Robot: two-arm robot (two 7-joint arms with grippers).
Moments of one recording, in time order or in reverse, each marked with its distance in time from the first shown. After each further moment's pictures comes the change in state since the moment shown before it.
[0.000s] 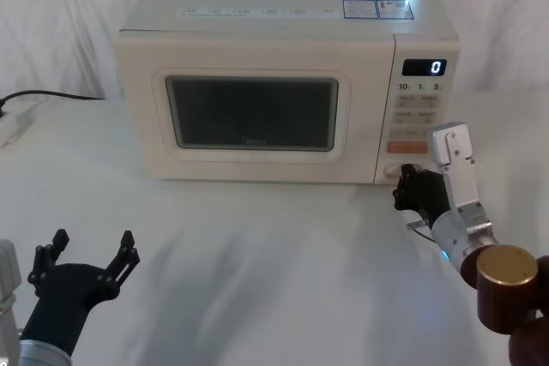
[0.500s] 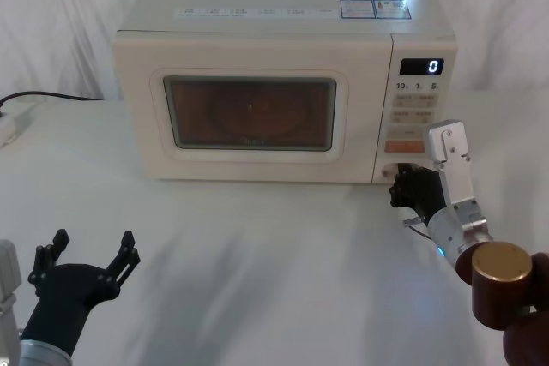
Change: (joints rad) left arm 0.000 0.000 0.000 0.000 0.000 0.000 0.000; right arm 0.028 -0.010 -0.002 0.047 0.002 -0.023 -0.001
